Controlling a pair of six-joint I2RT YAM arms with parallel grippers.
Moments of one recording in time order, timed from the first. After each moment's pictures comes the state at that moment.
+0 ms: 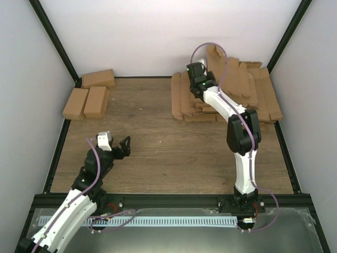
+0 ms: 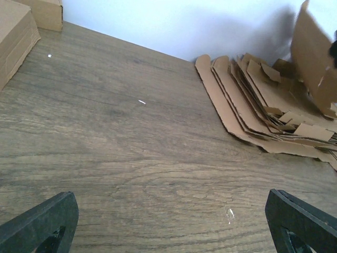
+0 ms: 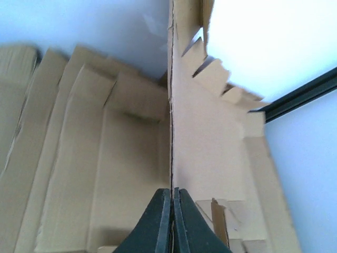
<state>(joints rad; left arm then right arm) -0.41 0.41 0.17 -0.03 -0.10 -0.45 0.42 2.13 1.81 -0.37 0.76 -0.16</state>
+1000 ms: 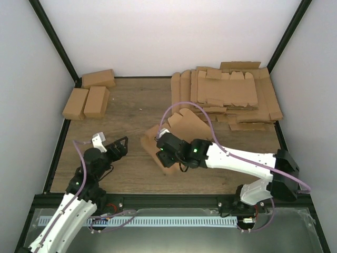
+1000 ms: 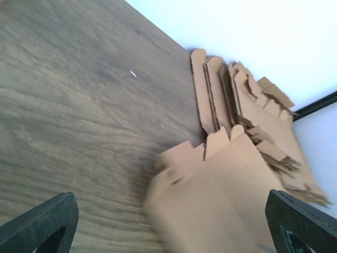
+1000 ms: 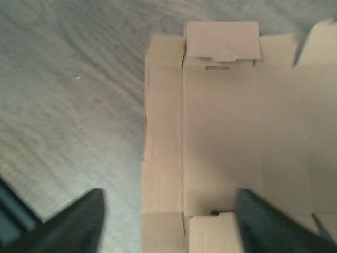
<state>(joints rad) -0.41 0.32 0.25 -0.27 -0.07 -0.74 1.16 1.44 1.16 -0.68 0.34 0.37</state>
